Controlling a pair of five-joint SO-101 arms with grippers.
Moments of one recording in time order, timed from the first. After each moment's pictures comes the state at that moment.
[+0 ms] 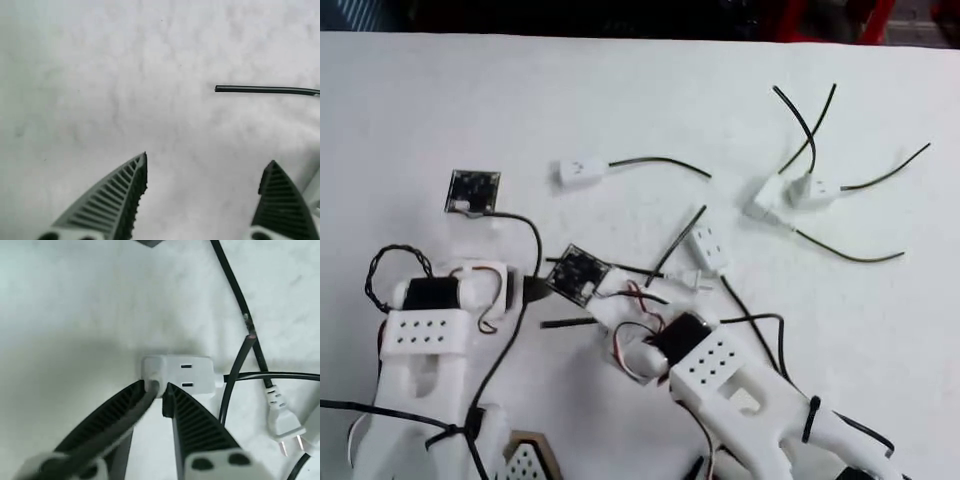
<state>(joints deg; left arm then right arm) -8.1 -44.2 60.7 60.7 -4.3 -44.8 -34.2 62.7 52.8 18.7</state>
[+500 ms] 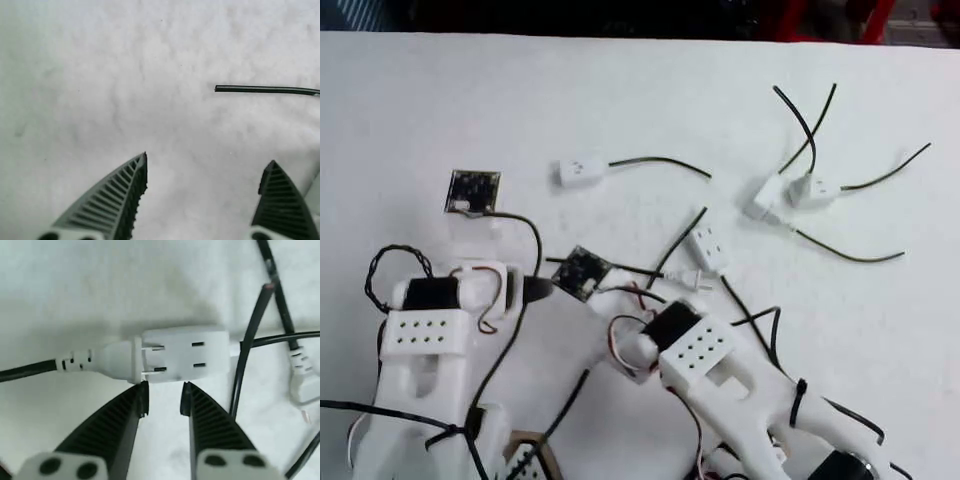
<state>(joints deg) -8.1 -44.2 60.7 60.7 -4.3 -44.4 -32.5 57.5 59.4 15.4</state>
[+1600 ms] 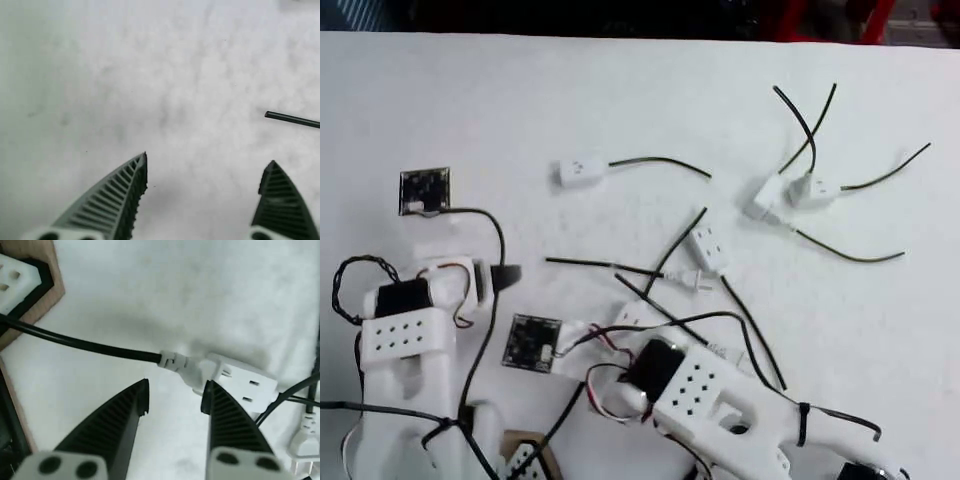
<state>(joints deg) -18.5 -44.2 60.7 57.5 -4.3 -60.2 -39.6 56.8 64.1 24.8</state>
